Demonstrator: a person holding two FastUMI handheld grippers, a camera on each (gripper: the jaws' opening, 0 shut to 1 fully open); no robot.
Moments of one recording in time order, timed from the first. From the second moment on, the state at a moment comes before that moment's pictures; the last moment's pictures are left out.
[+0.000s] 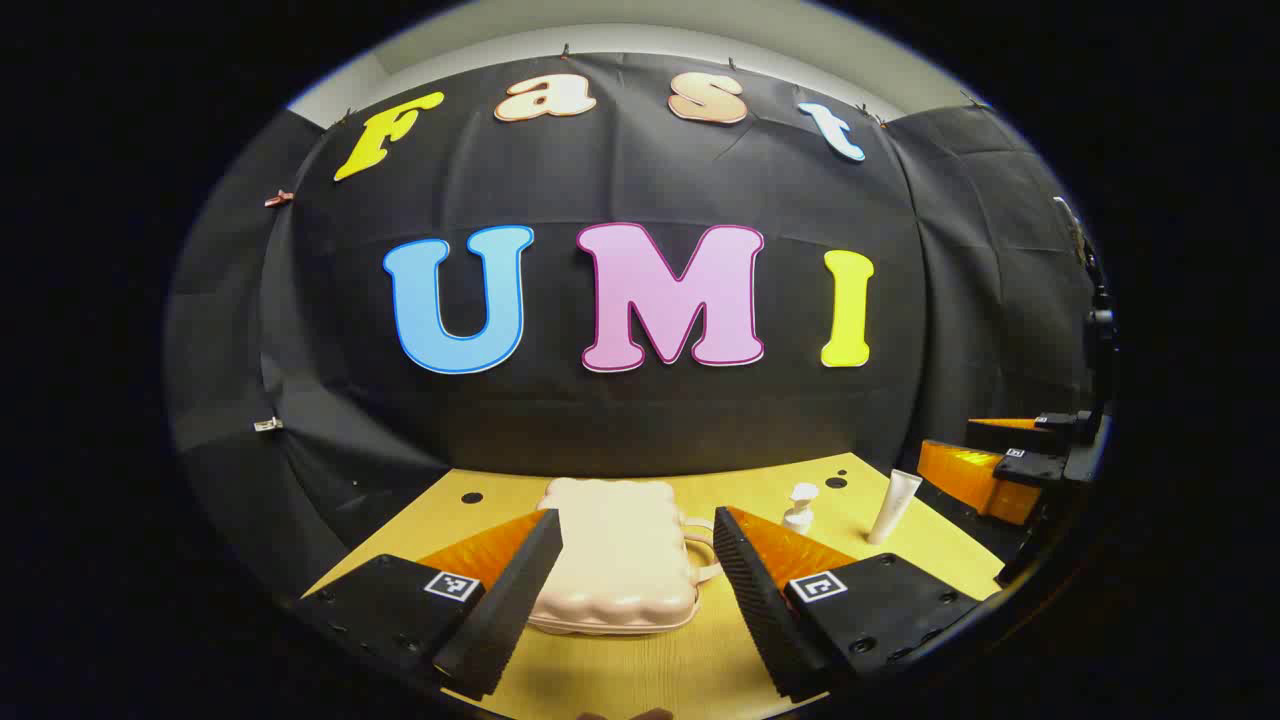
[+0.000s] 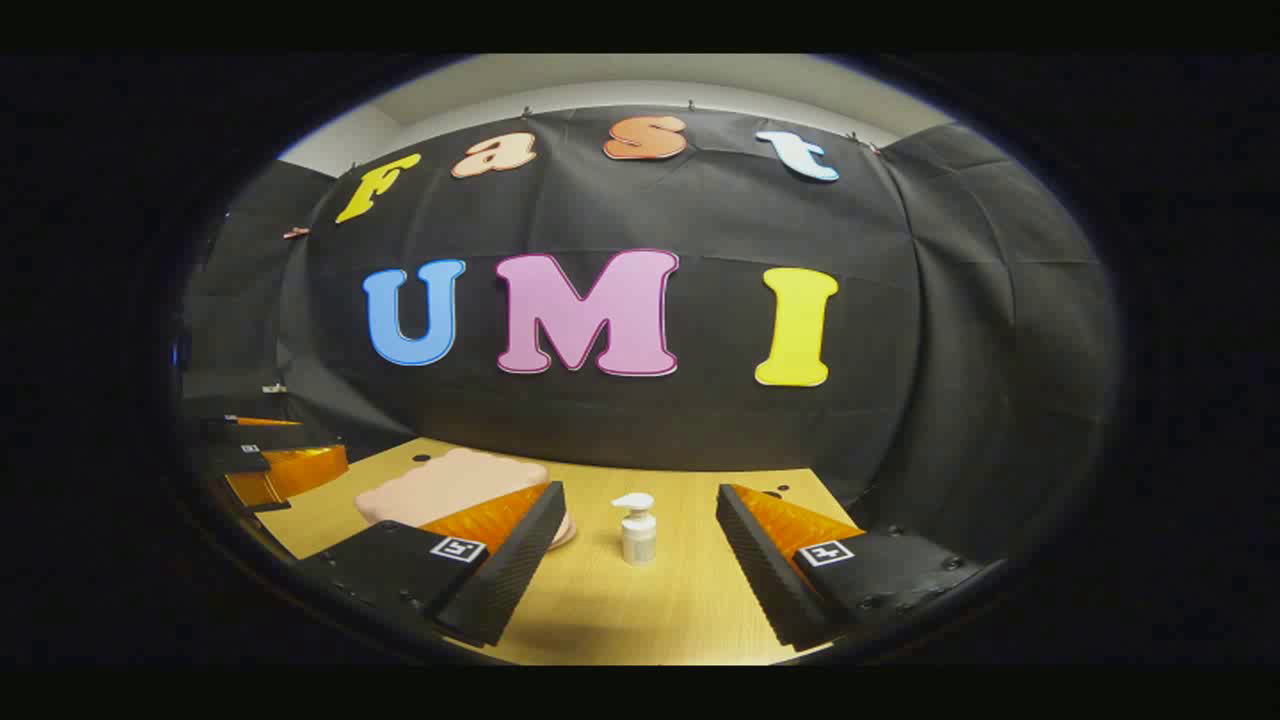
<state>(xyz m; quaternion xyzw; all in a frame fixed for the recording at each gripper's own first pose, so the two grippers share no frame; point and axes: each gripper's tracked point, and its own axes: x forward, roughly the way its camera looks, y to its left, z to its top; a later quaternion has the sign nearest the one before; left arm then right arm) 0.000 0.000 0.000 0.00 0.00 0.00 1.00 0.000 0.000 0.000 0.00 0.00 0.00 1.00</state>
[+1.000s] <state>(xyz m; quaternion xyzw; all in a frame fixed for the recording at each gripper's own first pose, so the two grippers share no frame) 0.016 -0.002 -0.015 -0.03 0.02 0.01 1.00 0.022 0.004 -0.005 0.01 0.00 0.02 1.00</state>
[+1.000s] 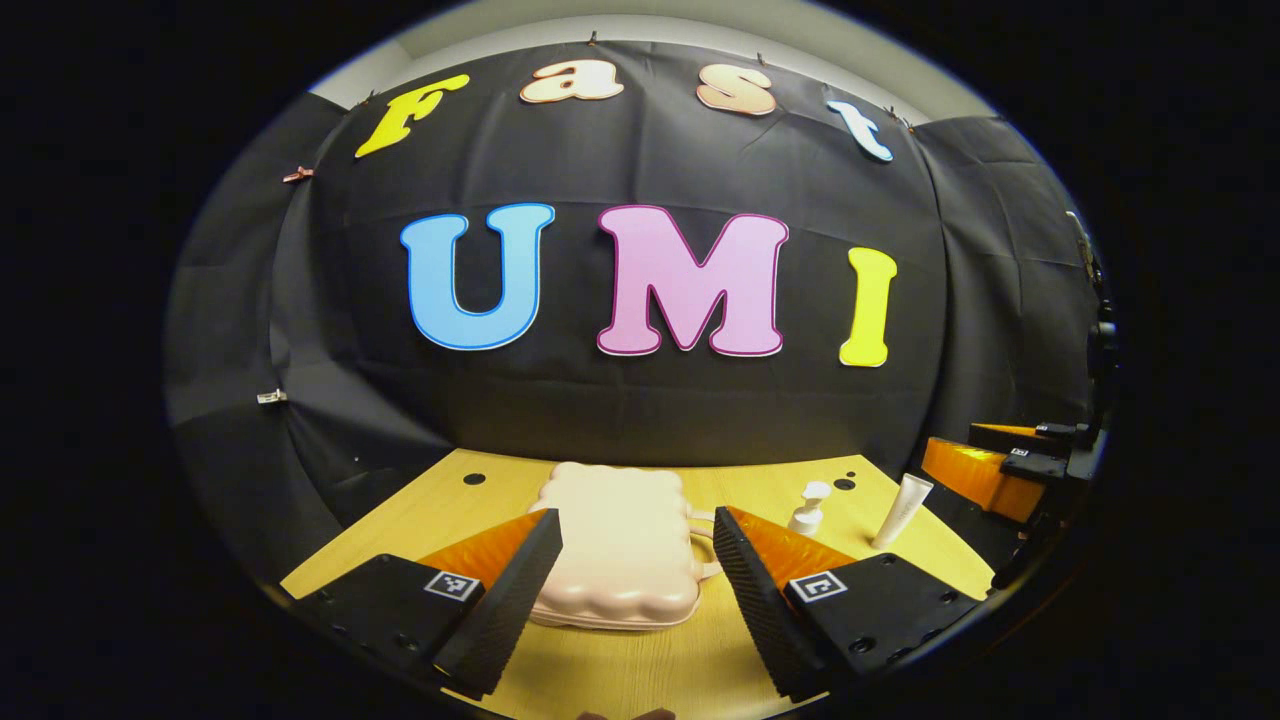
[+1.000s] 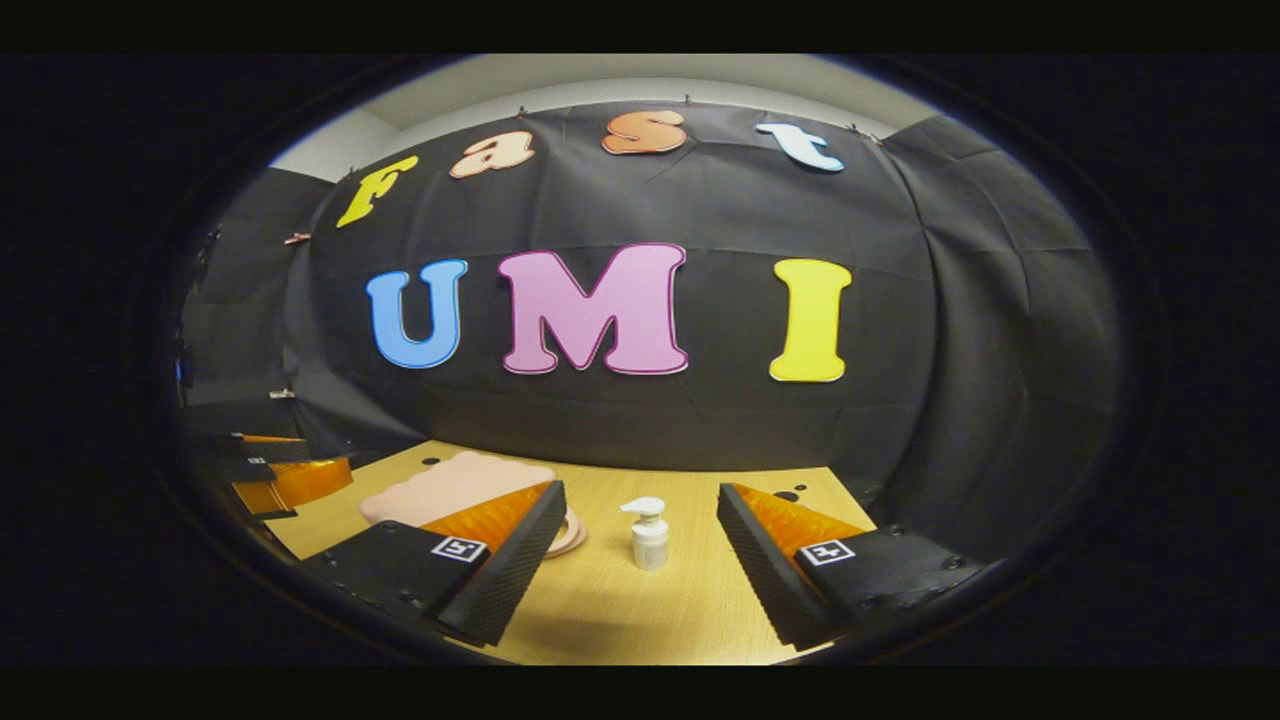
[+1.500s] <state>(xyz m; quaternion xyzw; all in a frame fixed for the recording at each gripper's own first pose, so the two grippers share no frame) 0.124 -0.113 -0.075 0.01 0.11 -0.13 0.99 0.017 -0.034 -0.018 -0.02 0.01 0.00 1.00</state>
